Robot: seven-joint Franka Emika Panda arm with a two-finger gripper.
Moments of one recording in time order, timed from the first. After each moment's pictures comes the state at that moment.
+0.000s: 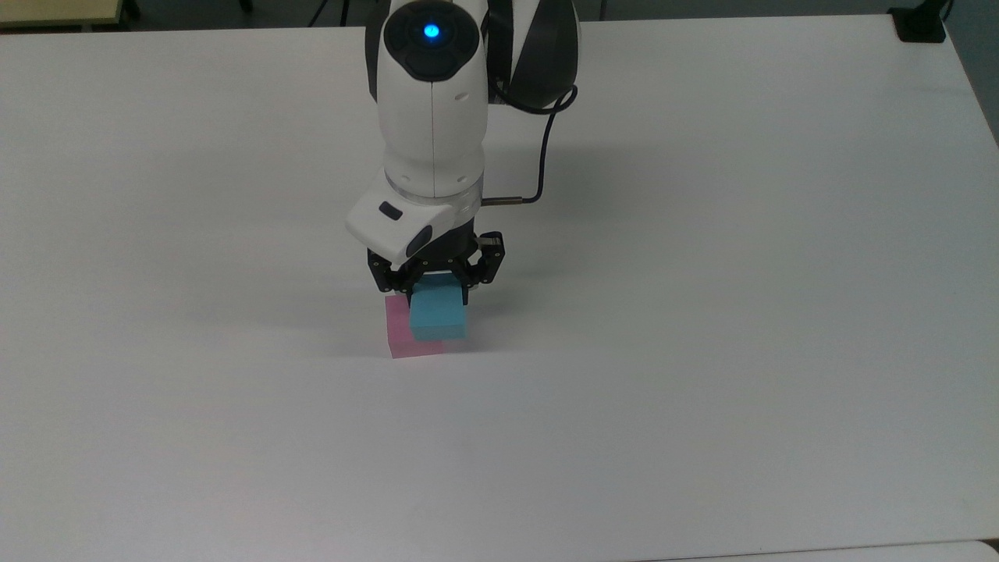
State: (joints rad) arm 0.23 0.51 -0.18 -1.47 0.03 2.16 -0.09
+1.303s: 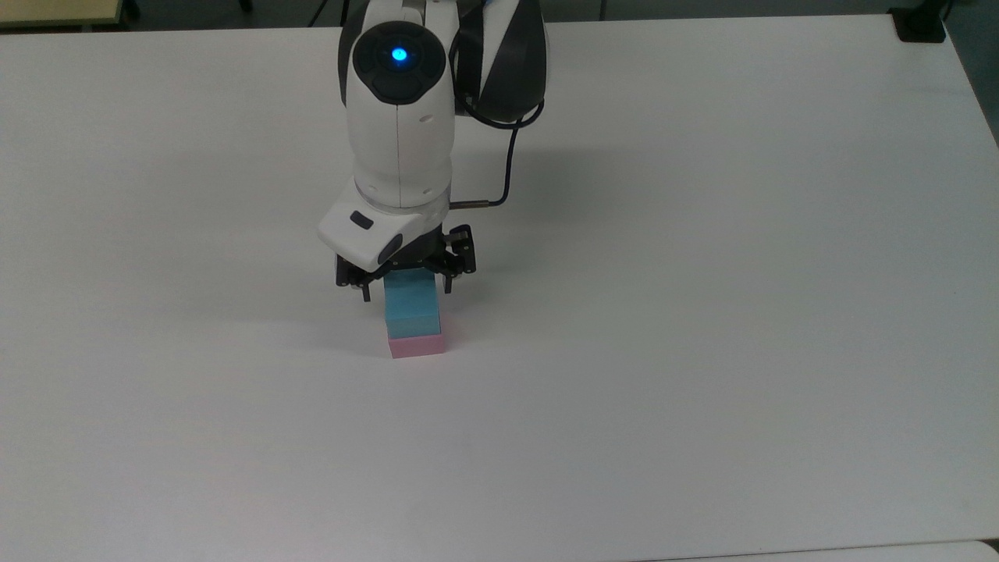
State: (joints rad) arm 0.20 0.51 -0.20 -1.51 0.01 2.13 -0.16
